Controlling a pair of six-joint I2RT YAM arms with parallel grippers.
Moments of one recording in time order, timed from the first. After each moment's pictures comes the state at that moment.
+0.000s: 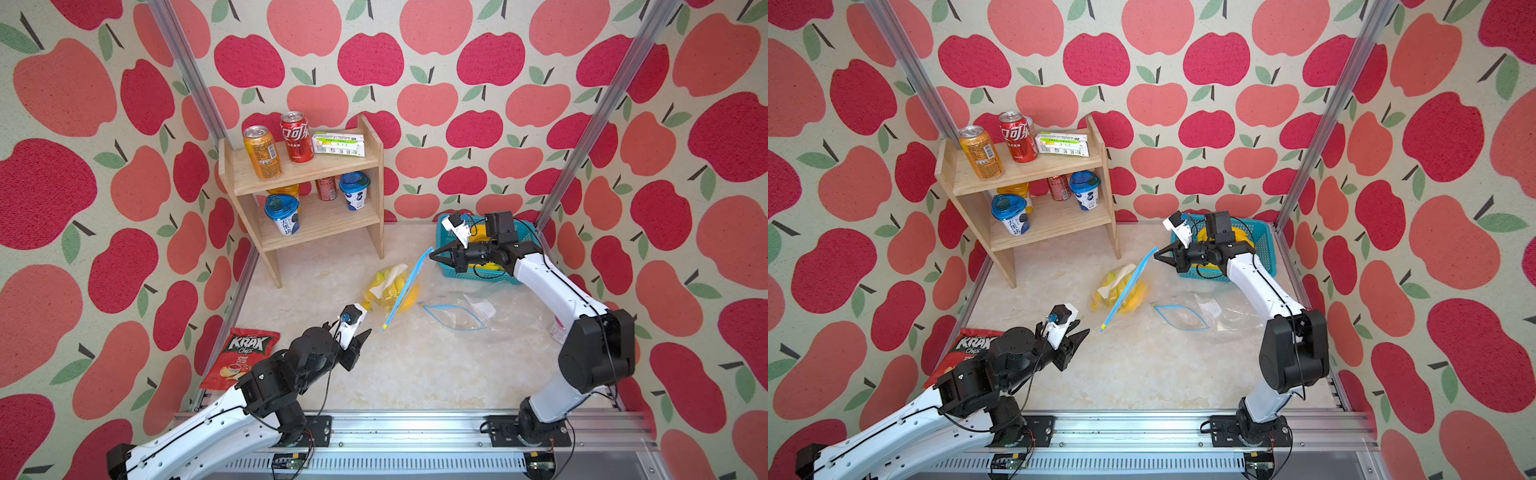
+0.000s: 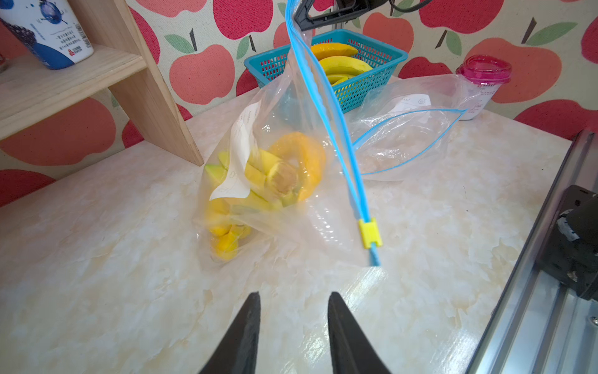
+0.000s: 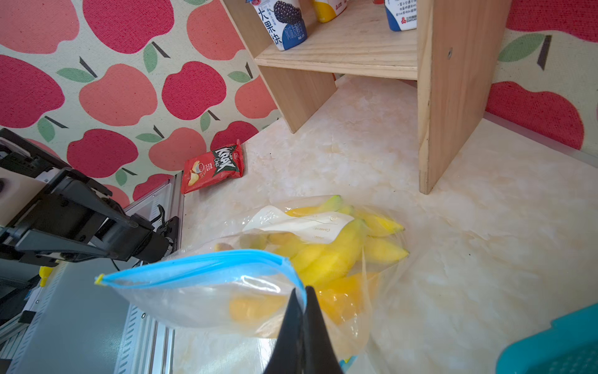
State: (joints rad) left arm -0.97 0.58 0.62 -0.47 -0.24 -0.05; right arm 0.34 1.65 1.39 -0.45 -0.98 -0.23
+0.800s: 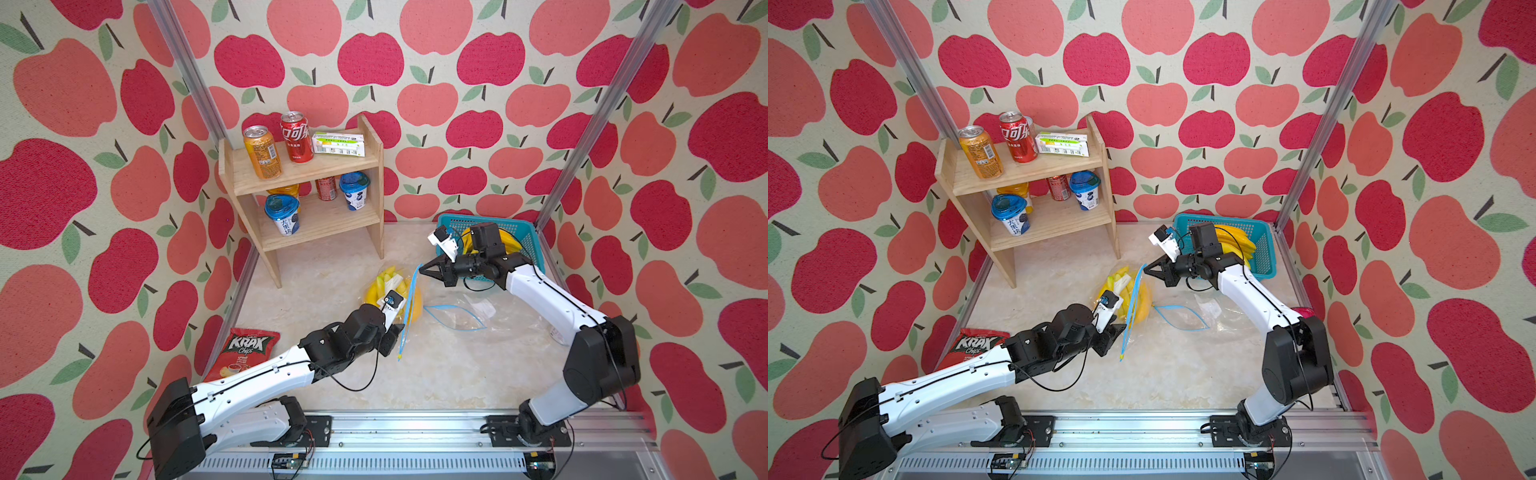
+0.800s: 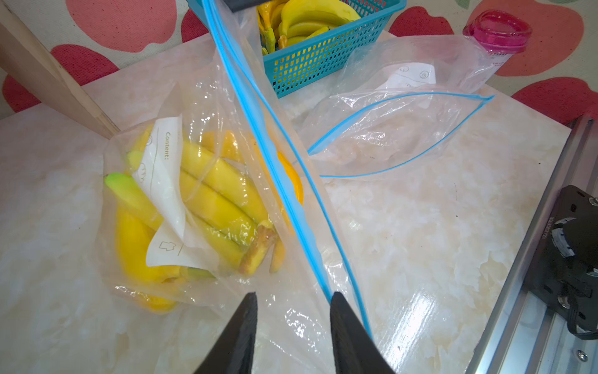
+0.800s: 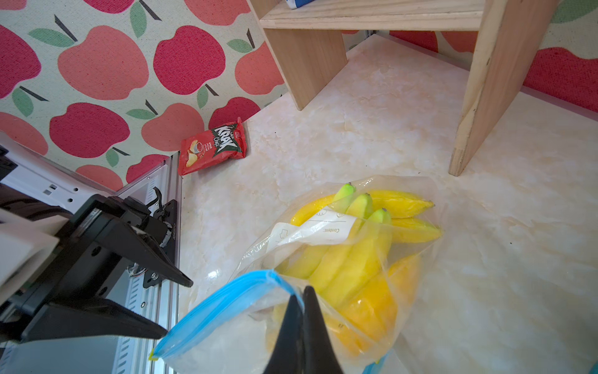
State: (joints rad) left arm -0.99 1.05 0.74 -0.24 -0.15 -0.16; right arm 0.44 1.58 1.28 -0.40 -0.88 -0.20
